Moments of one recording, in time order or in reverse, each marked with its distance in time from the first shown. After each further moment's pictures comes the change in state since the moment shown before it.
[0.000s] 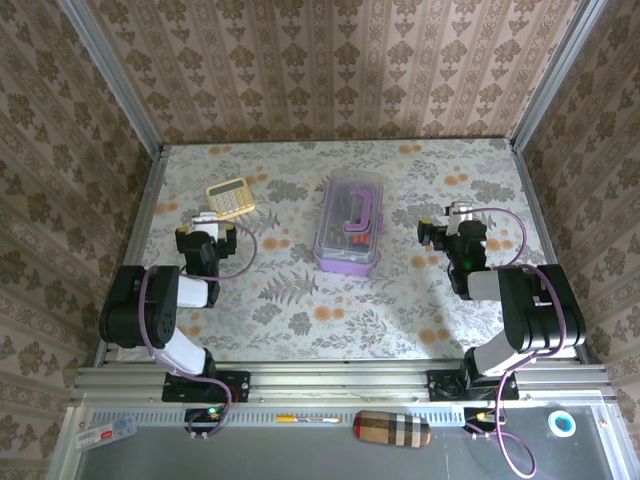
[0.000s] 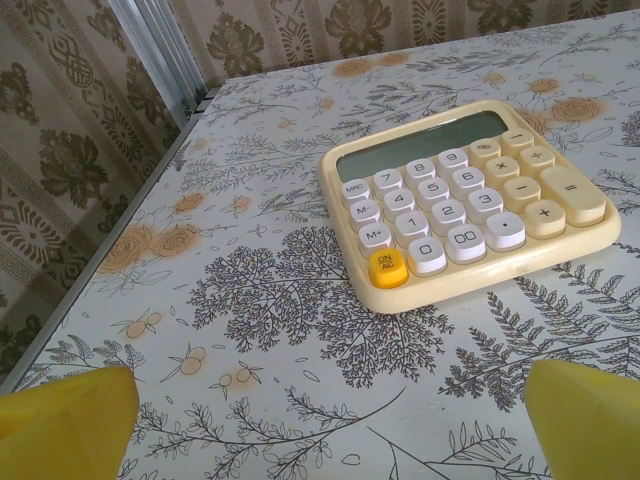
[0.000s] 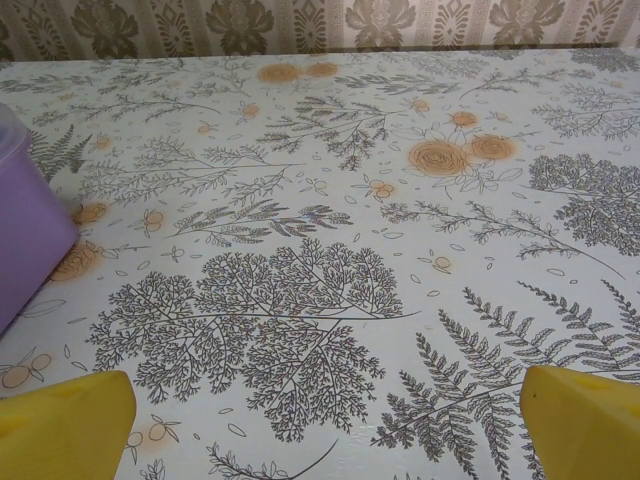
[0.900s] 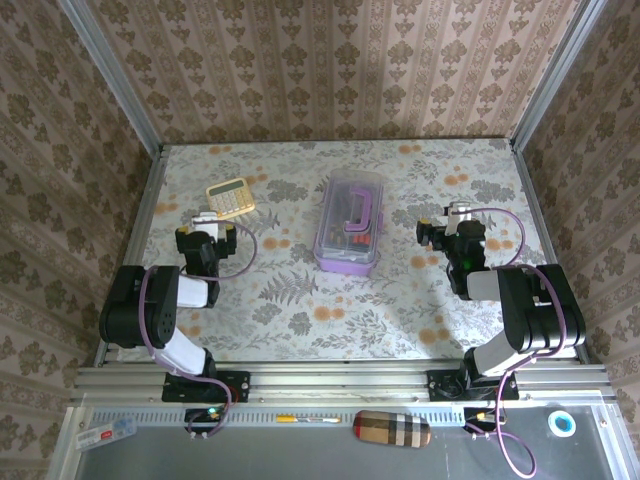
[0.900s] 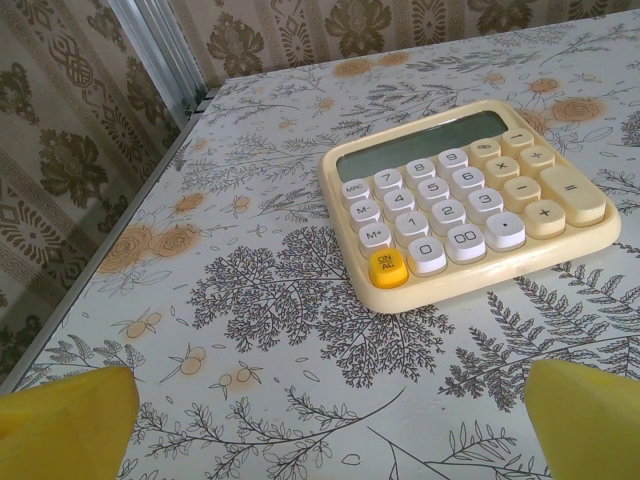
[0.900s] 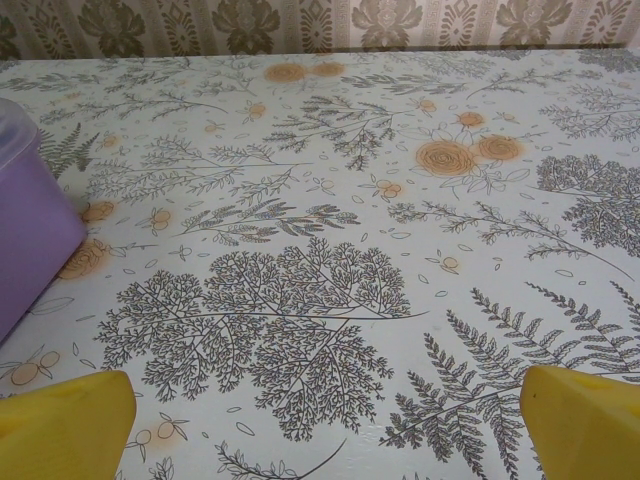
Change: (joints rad) left arm 0.000 0.000 0.000 0.000 0.000 0.000; right arm 0.008 0.000 0.000 0.000 0.003 0.000
